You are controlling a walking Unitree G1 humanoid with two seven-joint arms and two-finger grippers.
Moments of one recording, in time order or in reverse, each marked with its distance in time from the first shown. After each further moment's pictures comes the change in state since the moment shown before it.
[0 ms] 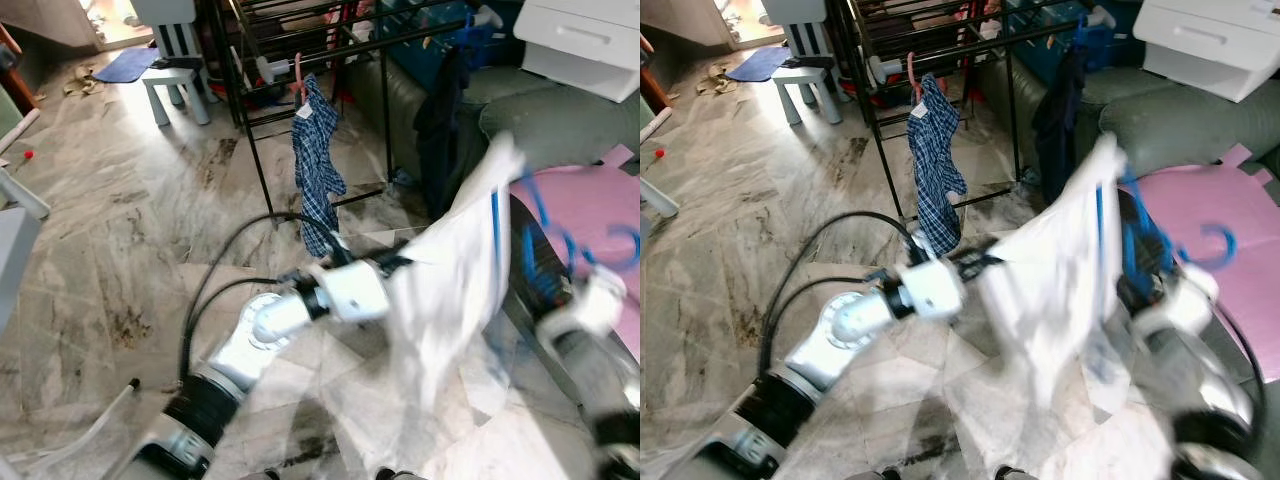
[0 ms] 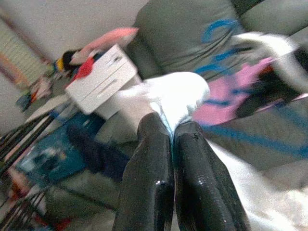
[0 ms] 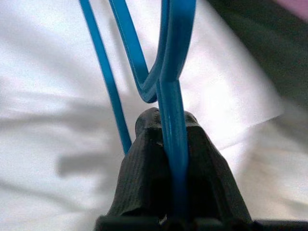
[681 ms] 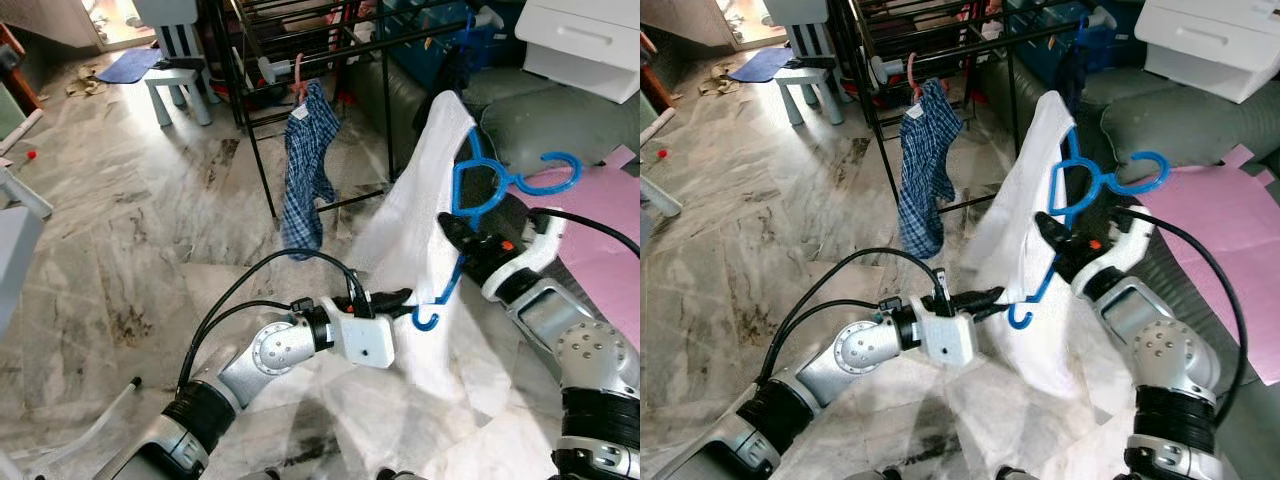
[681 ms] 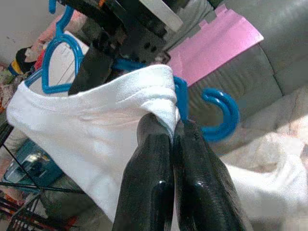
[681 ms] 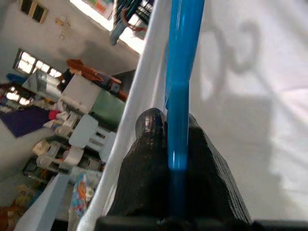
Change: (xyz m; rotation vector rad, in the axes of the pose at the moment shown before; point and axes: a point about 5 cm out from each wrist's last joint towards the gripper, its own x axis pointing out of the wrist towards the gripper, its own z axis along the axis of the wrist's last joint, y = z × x) left arm -0.011 -0.029 -0.025 0.156 0.112 -0.177; right arm -0.010 0.089 0.013 0.167 0.052 0.441
